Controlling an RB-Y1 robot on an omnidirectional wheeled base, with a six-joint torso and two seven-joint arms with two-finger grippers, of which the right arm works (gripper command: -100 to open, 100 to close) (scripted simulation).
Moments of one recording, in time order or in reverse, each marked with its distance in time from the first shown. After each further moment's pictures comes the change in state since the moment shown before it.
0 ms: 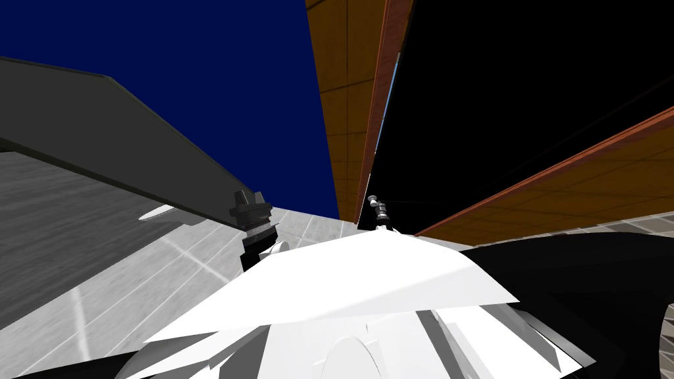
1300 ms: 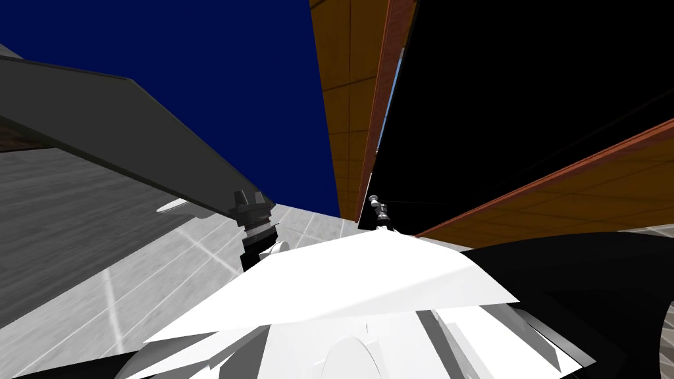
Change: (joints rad) arm 0.019 -0.006 0.021 -0.020 -0.045 0.016 -0.177
